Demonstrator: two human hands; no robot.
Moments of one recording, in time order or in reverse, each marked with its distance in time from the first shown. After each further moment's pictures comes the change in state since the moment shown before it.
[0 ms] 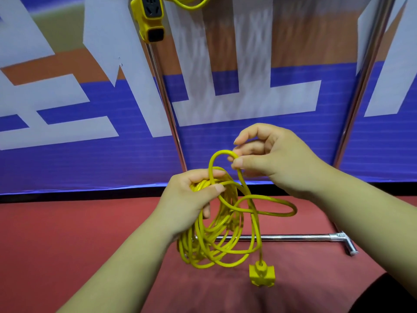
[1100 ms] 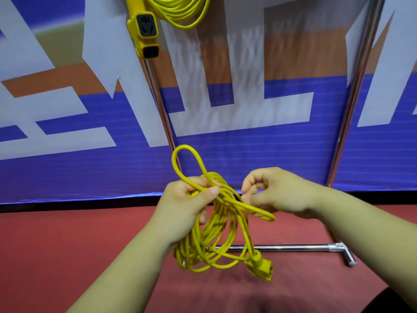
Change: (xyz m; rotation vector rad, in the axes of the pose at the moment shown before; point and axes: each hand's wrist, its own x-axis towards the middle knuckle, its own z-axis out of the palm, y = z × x) left_hand 0.010 0.000 0.007 -0.027 0.047 0.036; right_hand 0.002 0.048 -0.031 -0.181 -0.178 0.359
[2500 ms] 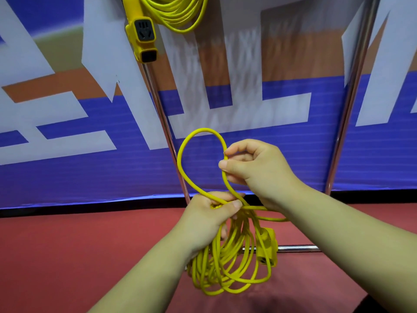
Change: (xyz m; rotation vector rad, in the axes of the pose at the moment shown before) left_hand 0.002 -0.016 0.033 -0.004 -0.192 -0.085; right_hand 0.005 -0.048 0.037 0.409 0.391 -0.268
